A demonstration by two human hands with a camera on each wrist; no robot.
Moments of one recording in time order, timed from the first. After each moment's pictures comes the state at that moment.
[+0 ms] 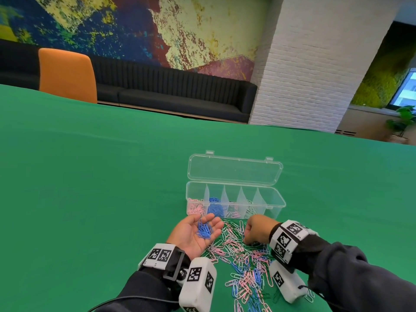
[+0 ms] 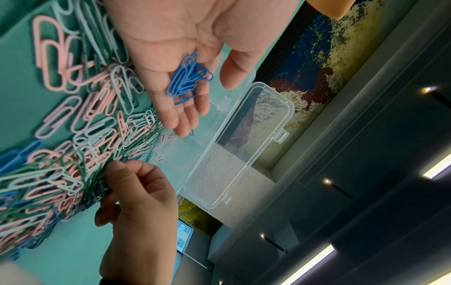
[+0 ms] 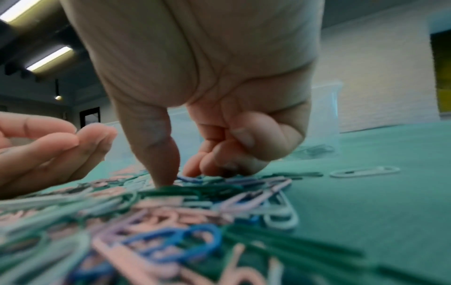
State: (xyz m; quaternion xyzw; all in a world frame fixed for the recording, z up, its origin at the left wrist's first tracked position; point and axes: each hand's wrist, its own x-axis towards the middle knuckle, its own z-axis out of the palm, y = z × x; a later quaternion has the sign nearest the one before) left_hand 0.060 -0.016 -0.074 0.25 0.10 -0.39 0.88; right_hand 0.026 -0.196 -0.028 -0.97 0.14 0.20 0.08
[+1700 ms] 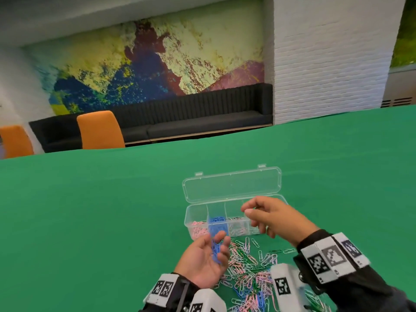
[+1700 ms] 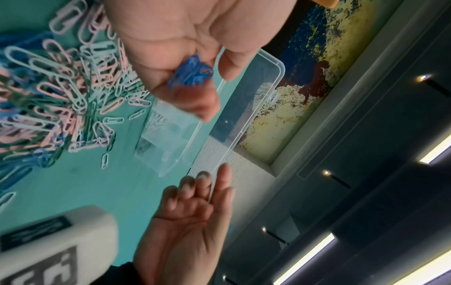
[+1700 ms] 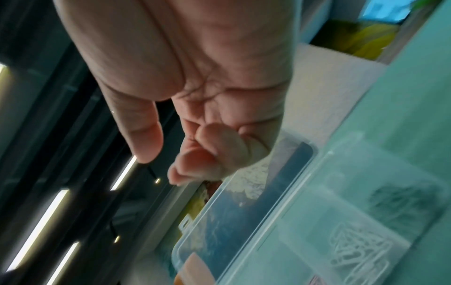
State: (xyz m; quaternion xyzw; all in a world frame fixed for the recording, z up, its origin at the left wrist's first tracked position) left_hand 0.023 -0.049 -0.031 0.28 0.14 -0.39 0.87; right_hand -0.010 -0.237 0.022 -0.82 -0.01 -0.02 0.58
